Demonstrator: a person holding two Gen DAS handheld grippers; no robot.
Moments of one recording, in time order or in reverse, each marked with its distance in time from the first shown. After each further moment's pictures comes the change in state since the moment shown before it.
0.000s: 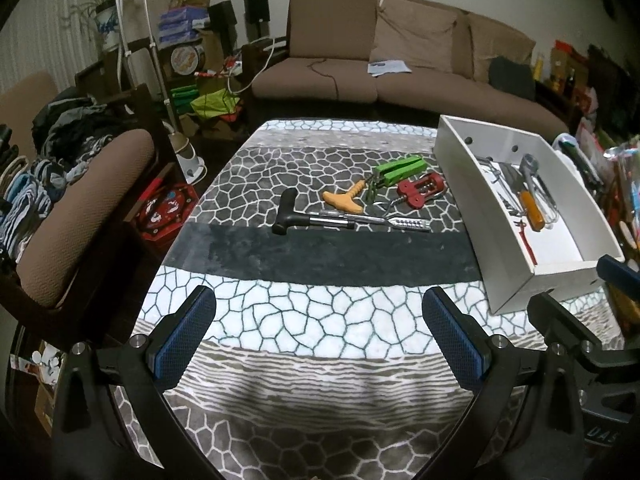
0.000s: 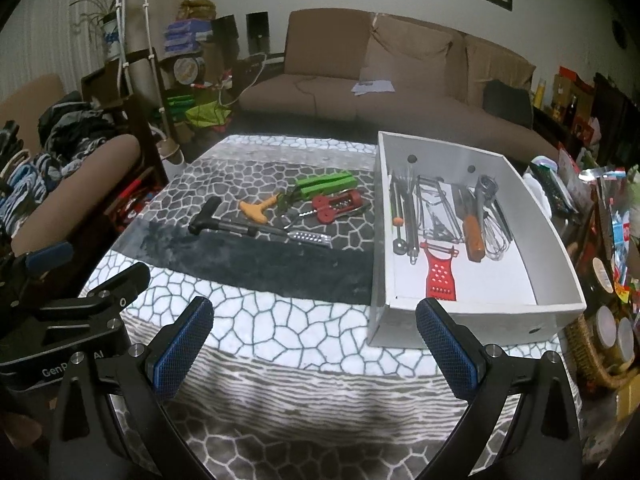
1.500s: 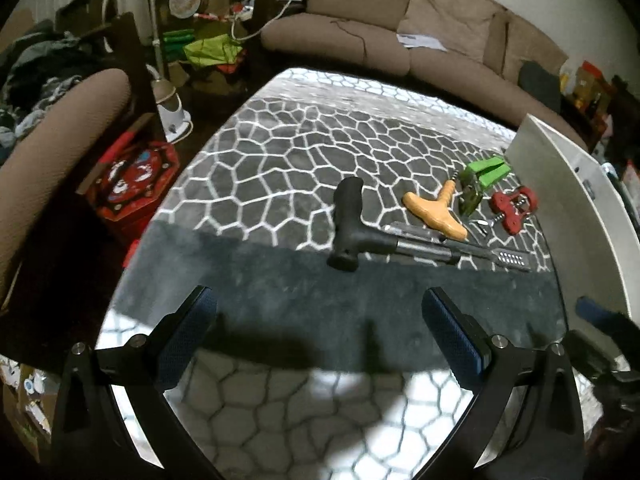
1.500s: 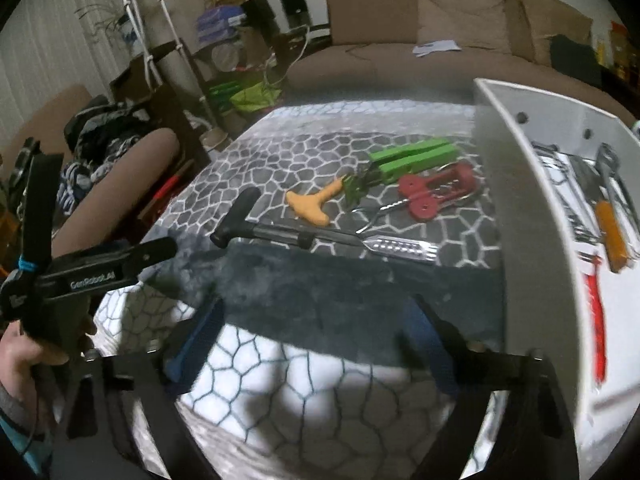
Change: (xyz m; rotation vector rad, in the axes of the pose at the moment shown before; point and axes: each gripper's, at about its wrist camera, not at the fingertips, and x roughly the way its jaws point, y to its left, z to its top) left arm 0.199 0.098 0.038 -0.120 0.127 -0.097; right arm 0.175 0.021 0.023 0.042 0.086 0.294
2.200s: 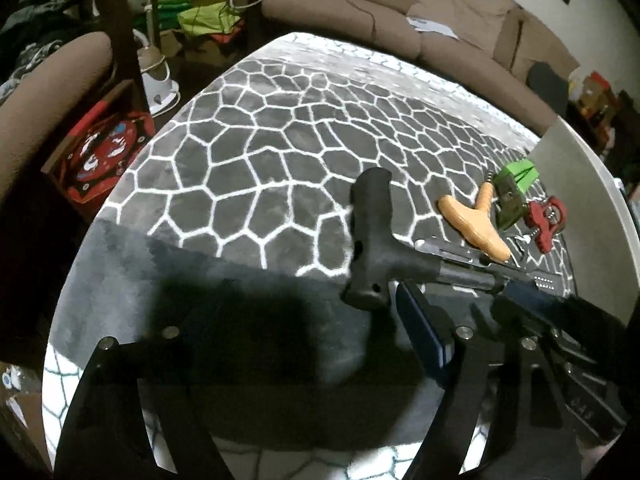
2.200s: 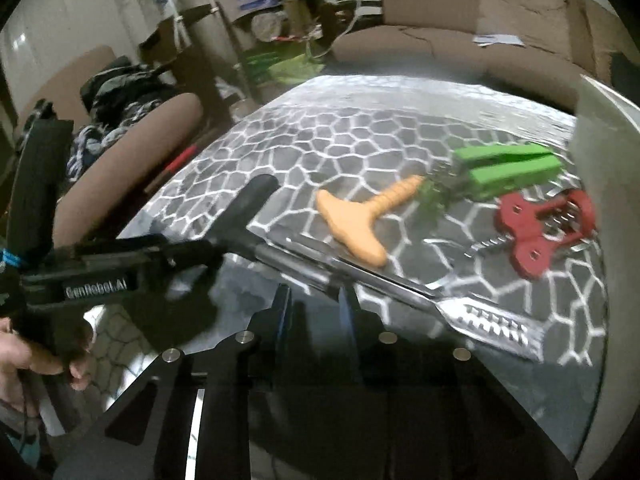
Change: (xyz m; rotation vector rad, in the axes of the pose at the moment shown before) left arm 0.066 0.018 0.012 -0.056 0.067 -0.058; right arm 0.098 0.008 0.028 -0.122 0.066 0.130
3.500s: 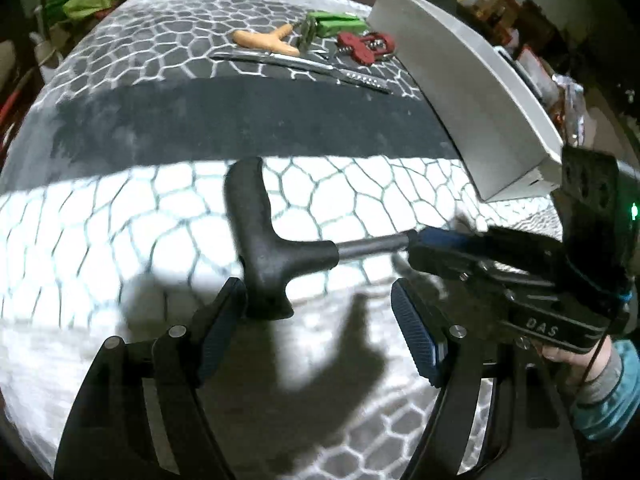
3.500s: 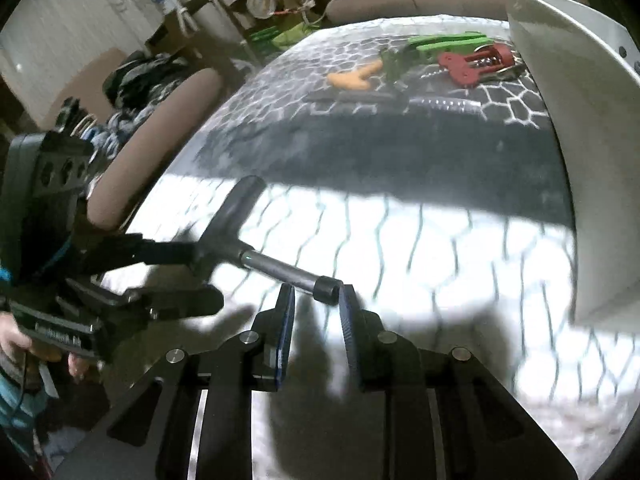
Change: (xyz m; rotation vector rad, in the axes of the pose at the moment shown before) left arm -0.090 -0.068 -0.139 0.244 0.235 -0.273; right arm -0.118 0.024 -0.134 0.121 0.099 0.073
